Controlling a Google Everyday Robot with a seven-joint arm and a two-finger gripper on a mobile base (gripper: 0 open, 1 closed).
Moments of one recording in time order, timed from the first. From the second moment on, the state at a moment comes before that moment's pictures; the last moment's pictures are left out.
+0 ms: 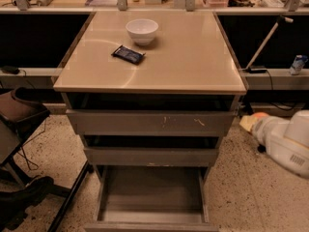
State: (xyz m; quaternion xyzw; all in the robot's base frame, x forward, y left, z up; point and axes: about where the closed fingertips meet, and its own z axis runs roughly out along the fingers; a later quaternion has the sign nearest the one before) arm 0.536 -0.336 0.714 0.24 0.89 0.00 0.40
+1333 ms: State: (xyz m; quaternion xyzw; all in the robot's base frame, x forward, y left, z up) arm 0.606 -0.257 1.012 0.22 0.77 0.07 0.60
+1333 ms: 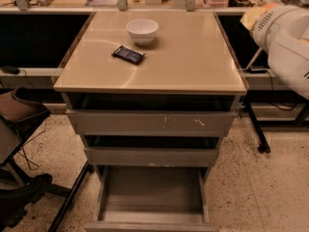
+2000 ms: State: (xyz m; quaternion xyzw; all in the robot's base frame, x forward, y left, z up) arm 0.586 -0.170 1.069 0.13 0.76 0.11 0.63
